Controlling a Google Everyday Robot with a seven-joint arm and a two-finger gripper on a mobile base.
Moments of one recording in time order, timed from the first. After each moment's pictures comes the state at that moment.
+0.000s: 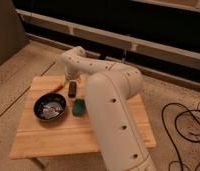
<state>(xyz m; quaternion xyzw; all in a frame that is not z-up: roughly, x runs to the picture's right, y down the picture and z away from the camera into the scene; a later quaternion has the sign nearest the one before) -0.184 -0.037 0.963 -0.28 0.06 0.59 0.75</state>
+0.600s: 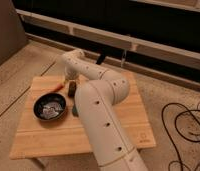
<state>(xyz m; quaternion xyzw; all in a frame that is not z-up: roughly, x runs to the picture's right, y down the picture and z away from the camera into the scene) -0.183 -0.036 1.008 -0.28 0.08 0.61 0.74</state>
